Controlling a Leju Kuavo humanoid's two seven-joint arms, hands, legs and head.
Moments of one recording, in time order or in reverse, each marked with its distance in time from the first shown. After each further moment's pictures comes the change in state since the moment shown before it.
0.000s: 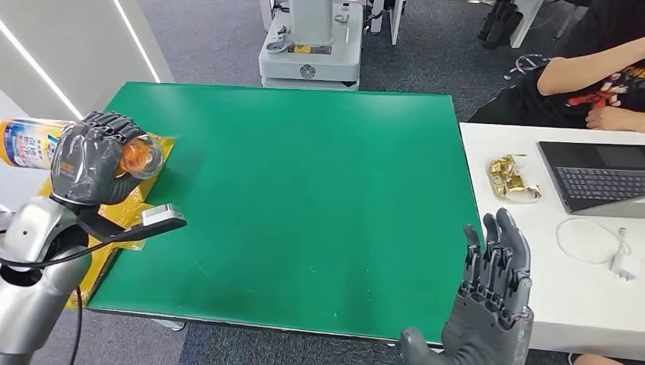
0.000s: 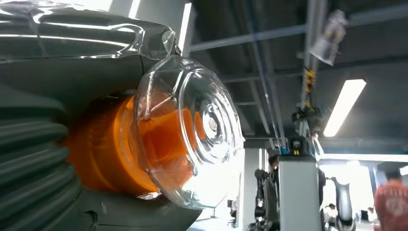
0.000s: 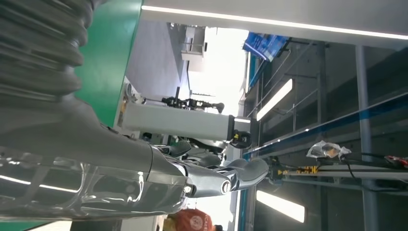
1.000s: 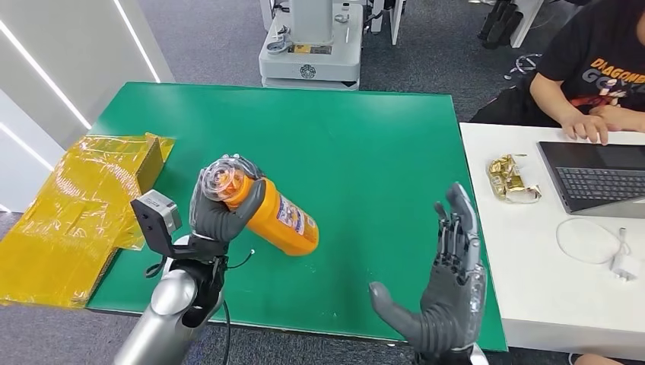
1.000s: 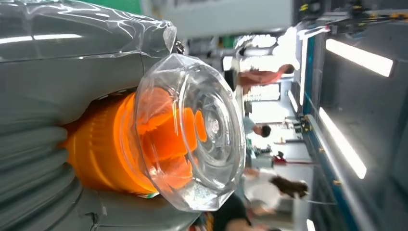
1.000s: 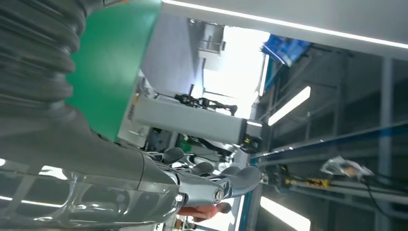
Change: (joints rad) left arm 0.062 -0.526 -0.224 0.126 1.153 0.020 -0.172; right arm -0.146 -0.002 0.030 0.165 0.038 -0.092 0.069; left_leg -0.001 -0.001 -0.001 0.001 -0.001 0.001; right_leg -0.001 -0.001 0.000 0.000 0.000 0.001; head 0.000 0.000
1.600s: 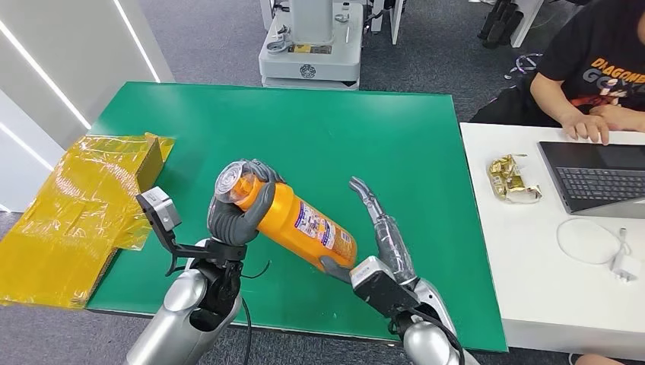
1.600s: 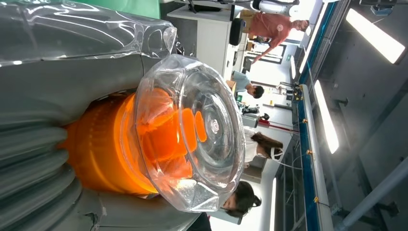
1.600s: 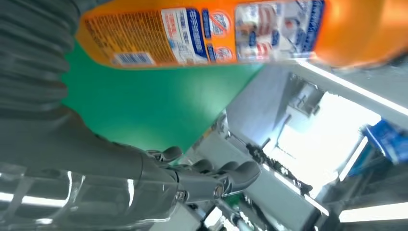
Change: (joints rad) left arm -0.020 -0.034 -0.082 0.052 0.328 -0.073 -0.064; right arm -0.271 -0.005 0.015 0.472 0.116 0.214 0.198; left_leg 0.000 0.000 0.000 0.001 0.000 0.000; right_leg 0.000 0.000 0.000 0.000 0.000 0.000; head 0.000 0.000
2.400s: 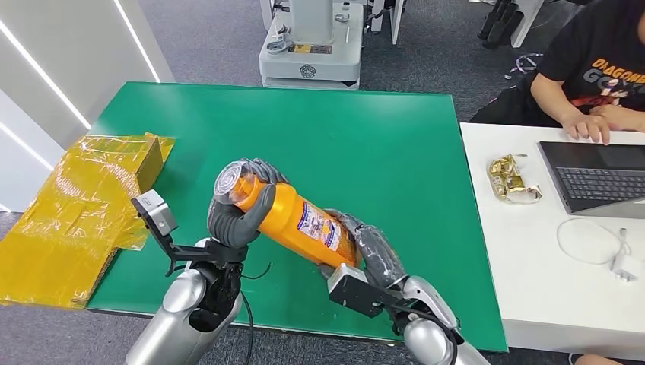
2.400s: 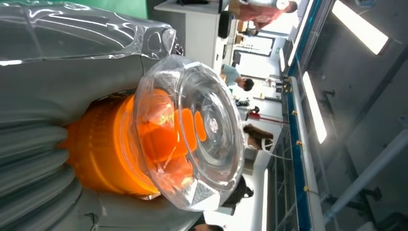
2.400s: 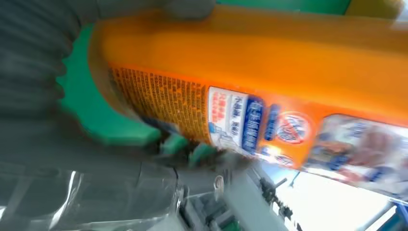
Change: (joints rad) left arm 0.000 0.000 0.000 -0.019 -0.008 -0.026 0.000; right arm -0.049 -0.031 0.031 0.081 0.120 0.172 0.082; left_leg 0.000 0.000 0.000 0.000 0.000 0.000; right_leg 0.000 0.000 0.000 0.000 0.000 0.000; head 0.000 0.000
